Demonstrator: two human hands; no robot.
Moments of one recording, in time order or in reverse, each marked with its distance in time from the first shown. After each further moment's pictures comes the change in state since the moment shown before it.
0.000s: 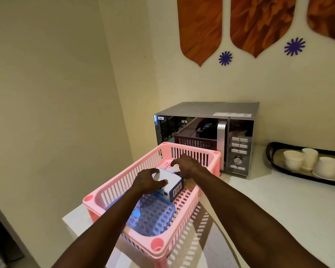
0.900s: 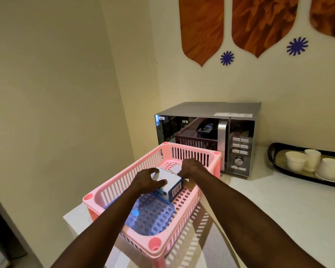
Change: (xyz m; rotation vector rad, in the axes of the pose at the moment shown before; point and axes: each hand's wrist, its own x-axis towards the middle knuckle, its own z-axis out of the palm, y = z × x) left_hand -0.001 0.001 -0.003 -0.051 -0.036 -0.045; right_hand 0.002 0.005 0.001 0.081 -0.074 0.217
